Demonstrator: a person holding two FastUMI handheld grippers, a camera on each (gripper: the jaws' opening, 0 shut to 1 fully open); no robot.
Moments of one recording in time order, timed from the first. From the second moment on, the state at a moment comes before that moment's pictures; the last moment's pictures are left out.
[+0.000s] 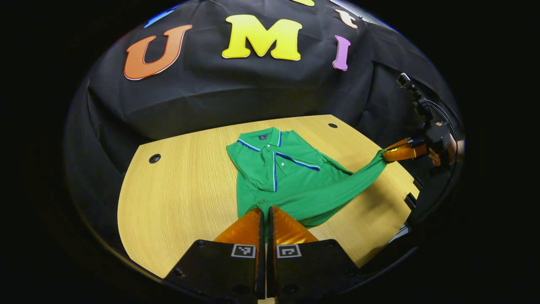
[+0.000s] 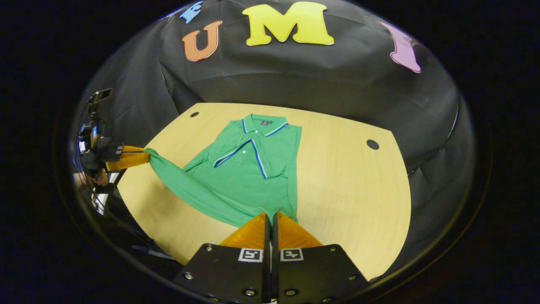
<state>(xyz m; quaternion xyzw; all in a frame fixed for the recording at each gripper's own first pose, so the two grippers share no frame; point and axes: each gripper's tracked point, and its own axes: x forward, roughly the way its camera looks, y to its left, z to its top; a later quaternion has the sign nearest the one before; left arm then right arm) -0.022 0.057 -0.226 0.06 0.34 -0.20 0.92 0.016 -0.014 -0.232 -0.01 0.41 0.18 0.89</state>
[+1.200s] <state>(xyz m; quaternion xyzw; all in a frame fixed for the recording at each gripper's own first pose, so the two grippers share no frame) 0.153 0.073 -0.196 0.03 0.28 -0.17 0.95 0.192 0.001 -0.199 -0.01 0.36 0.16 0.92</state>
